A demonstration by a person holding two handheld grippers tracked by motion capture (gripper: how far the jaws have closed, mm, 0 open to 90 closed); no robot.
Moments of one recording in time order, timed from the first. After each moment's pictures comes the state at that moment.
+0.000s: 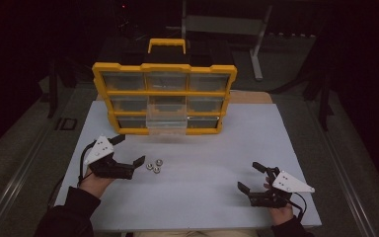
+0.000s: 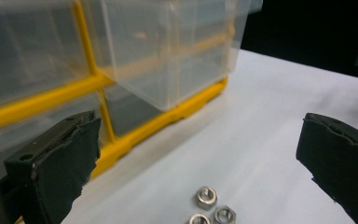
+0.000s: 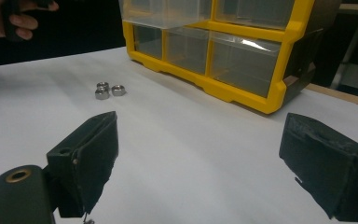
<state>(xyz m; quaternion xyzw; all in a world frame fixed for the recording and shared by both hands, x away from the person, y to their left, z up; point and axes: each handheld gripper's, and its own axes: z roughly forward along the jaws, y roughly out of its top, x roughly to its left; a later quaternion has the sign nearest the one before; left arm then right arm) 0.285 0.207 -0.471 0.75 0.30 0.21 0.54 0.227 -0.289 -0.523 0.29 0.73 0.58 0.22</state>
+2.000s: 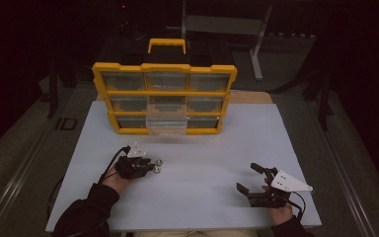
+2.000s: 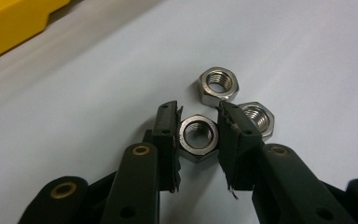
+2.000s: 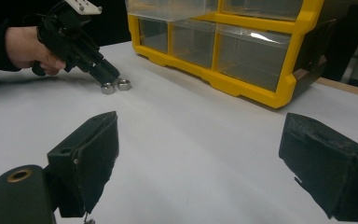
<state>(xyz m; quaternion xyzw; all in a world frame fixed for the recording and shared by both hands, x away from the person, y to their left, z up) 0.322 0.166 -0.546 0.87 0.35 0.11 0.34 0.229 -0.288 -0.526 0.29 0.74 0.58 0.21</state>
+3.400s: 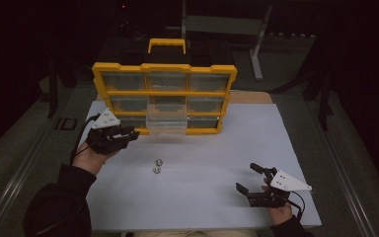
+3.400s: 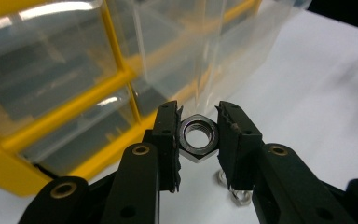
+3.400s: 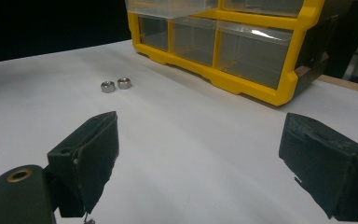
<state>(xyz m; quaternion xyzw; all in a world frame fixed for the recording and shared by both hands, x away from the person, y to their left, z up) 0.325 0.199 -0.400 0.82 0.34 0.18 0.42 0.230 -0.287 -0.527 0.29 0.74 0.58 0.20</state>
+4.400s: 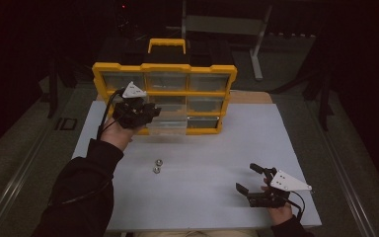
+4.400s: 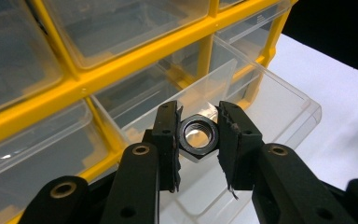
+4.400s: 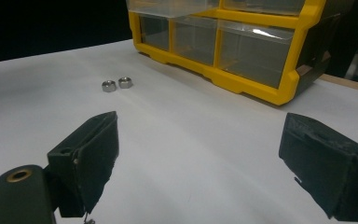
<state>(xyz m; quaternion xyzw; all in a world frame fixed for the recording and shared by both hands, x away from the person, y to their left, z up) 0.370 0.136 -0.366 0.81 0.38 0.19 0.41 0.230 -0.287 -0.528 0.29 0.74 0.58 0.20</state>
